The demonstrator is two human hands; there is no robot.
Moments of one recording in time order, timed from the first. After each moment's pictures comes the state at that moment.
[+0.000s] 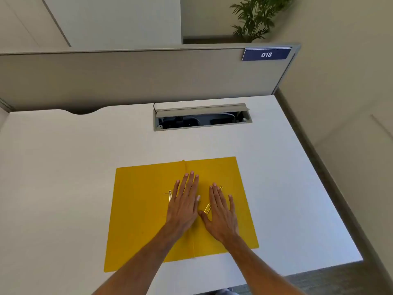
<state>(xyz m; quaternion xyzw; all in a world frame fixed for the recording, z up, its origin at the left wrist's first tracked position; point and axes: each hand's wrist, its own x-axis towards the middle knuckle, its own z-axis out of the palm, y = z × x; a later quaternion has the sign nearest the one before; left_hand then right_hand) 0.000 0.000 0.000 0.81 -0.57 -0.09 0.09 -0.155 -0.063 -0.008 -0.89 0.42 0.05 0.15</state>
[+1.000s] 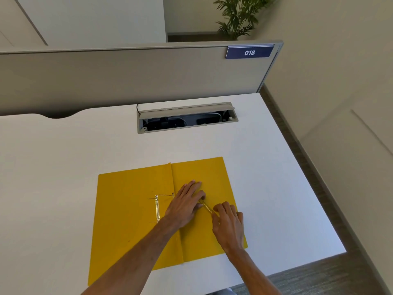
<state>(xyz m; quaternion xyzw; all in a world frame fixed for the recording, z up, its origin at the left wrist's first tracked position) -0.004 -0.040 -0.012 0.70 -0.68 -0.21 0.09 -0.207 -0.069 -0.015 -0.84 0.52 -0.08 0.12</state>
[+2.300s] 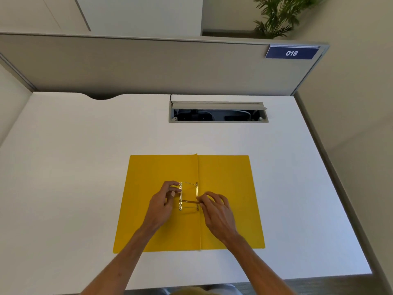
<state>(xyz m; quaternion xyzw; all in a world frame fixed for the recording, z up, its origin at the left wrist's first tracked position) 0.065 0.081 -0.001 0.79 -0.34 -0.28 0.43 -0.135 -0.044 0.001 -0.94 0.28 -0.10 0.17</state>
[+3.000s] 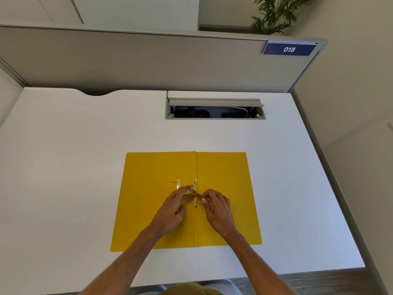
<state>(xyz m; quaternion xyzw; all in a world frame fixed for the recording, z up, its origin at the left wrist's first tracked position) 0.036 0.077 -0.016 0.75 -0.47 -0.36 0.31 -0.137 -0.048 -0.002 -0.86 0.38 -0.10 0.33</state>
